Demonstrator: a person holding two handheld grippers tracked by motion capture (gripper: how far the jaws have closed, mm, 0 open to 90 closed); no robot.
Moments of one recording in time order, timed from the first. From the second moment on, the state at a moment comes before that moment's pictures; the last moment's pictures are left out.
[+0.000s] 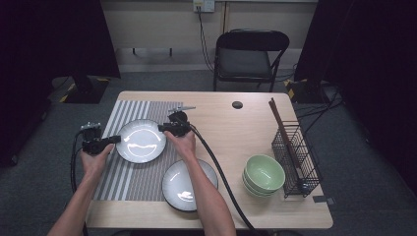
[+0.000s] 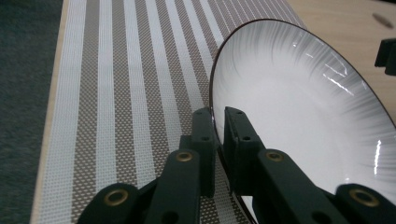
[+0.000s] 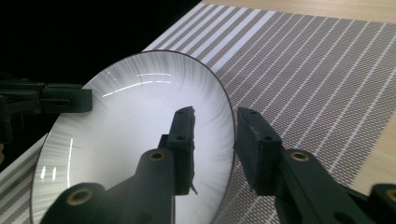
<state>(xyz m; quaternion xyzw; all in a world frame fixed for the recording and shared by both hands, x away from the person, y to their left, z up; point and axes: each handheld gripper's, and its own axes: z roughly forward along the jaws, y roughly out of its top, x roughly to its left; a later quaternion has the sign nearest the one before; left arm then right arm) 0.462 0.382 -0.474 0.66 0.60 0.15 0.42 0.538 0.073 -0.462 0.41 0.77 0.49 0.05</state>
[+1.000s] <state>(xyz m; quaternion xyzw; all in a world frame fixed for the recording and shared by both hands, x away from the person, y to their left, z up) 0.454 0.389 -0.475 0.67 0.60 0.16 0.41 0.523 0.032 -0.448 0.41 0.76 0.50 0.08</state>
